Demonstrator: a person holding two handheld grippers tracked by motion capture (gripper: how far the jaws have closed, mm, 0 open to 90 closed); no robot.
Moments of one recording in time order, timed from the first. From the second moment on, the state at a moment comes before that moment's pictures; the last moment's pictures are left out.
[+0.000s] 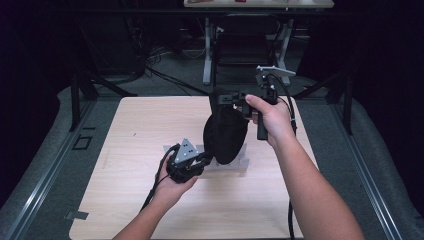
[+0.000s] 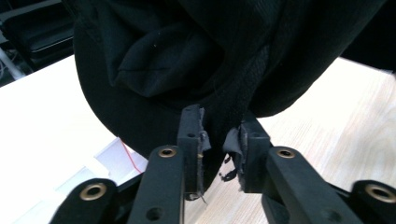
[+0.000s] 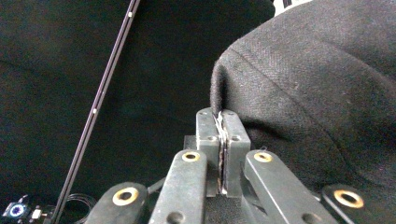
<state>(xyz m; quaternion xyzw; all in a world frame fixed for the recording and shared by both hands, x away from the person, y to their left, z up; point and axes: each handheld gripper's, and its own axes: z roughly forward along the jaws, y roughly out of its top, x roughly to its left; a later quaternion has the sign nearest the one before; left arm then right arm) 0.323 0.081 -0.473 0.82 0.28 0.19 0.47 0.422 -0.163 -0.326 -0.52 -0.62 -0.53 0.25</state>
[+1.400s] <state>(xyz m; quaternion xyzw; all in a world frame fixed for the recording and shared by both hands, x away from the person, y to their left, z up) 0.312 0.116 -0.513 0.74 0.31 0.21 0.55 0.419 -0.157 -0.323 -0.50 -0.63 -0.54 0.26</state>
